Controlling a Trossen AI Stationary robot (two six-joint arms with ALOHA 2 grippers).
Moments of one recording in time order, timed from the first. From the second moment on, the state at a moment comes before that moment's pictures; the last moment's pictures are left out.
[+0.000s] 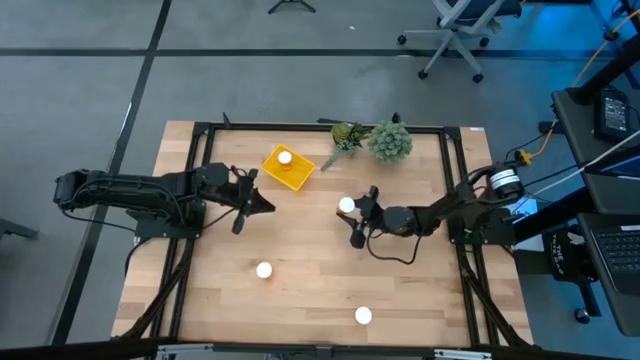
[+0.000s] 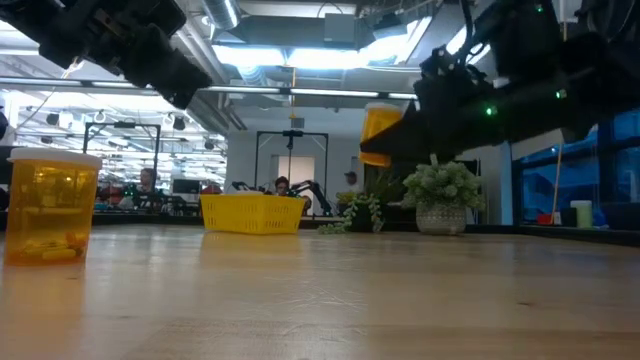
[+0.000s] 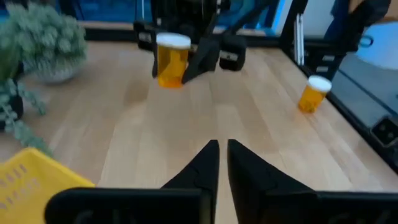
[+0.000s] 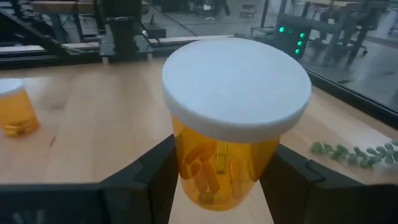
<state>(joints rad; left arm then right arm) 0.15 0.77 0.38 0.06 0.26 -0.01 0.18 1.73 0.45 1.06 0.52 0.09</state>
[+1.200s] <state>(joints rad) 0.13 0.86 0.38 0.35 0.12 -0.09 0.10 1.63 0.79 0.60 0.24 -0.01</state>
